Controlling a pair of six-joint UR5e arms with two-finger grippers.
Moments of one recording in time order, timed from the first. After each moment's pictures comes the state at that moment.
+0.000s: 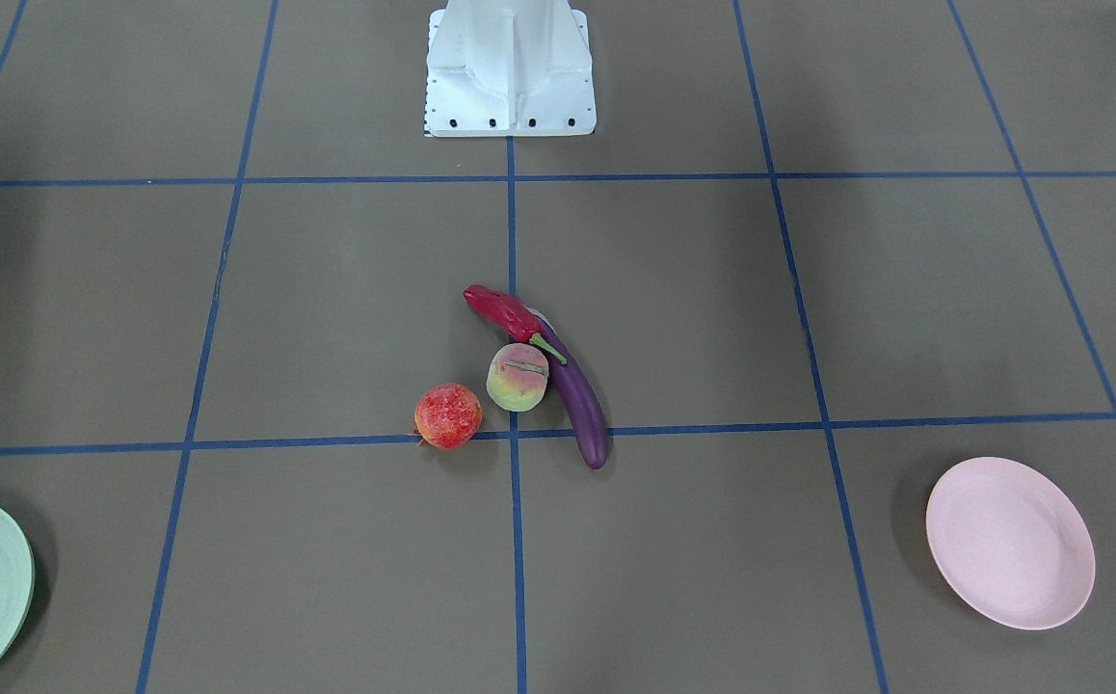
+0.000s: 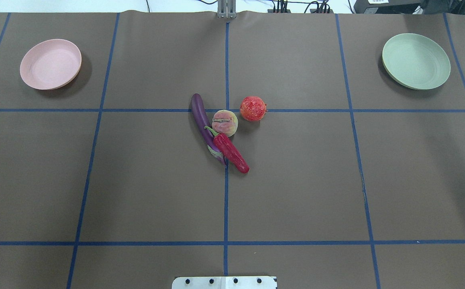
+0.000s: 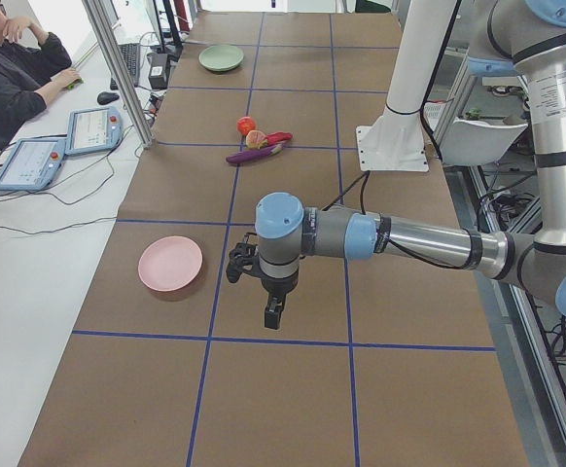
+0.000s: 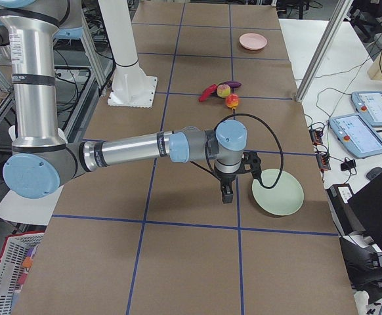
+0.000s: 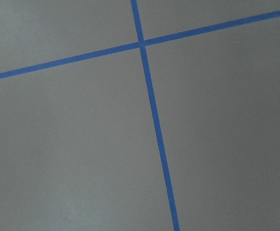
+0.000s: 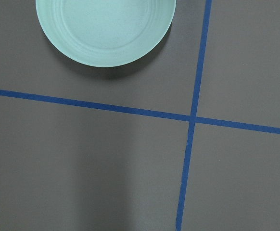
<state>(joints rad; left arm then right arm) -1.53 -1.35 -1.95 -1.48 -2.27 0.12 1.52 -1.57 1.77 -1.65 2.36 0.00</state>
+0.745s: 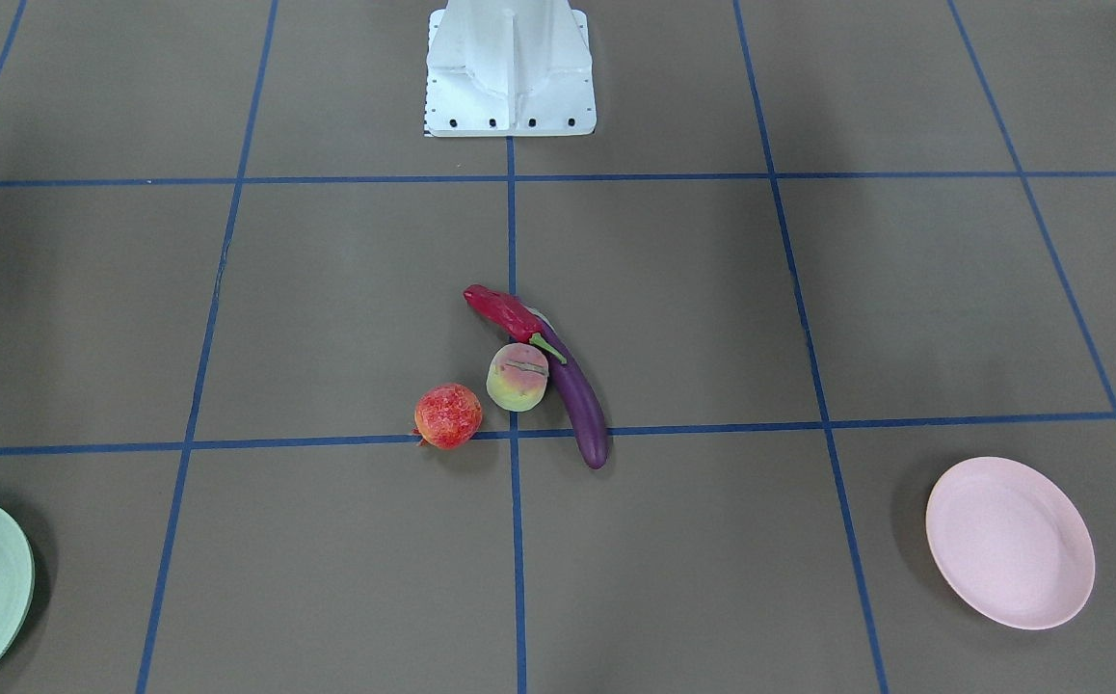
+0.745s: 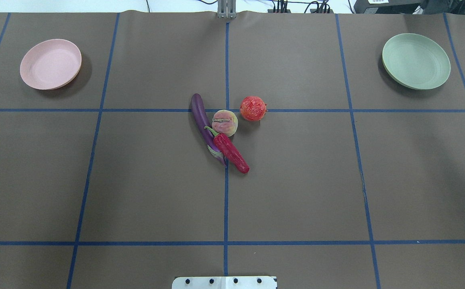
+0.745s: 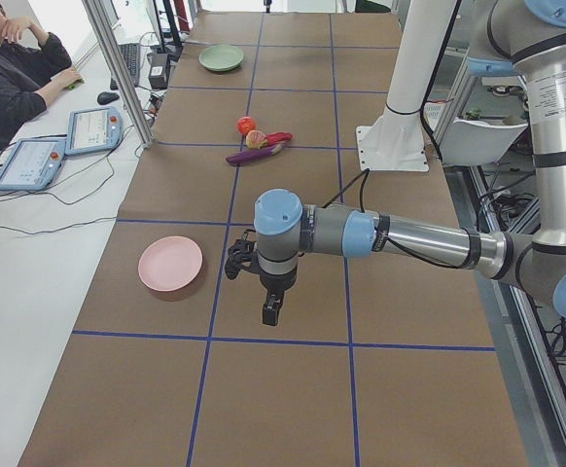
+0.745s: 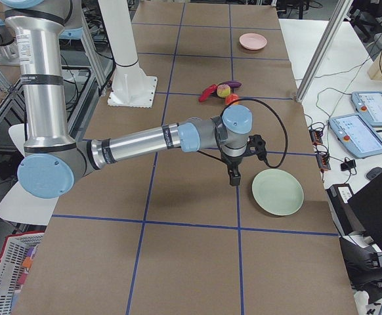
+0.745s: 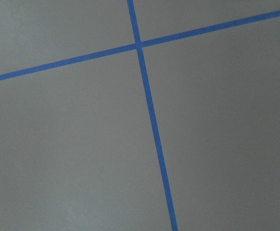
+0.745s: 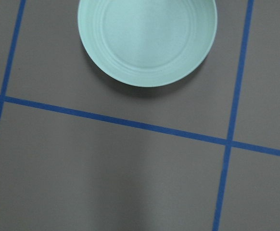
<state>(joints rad) -1.52 -1.36 -1.95 -1.48 -2.27 0.12 1.39 -1.45 1.79 -1.59 2.38 0.14</state>
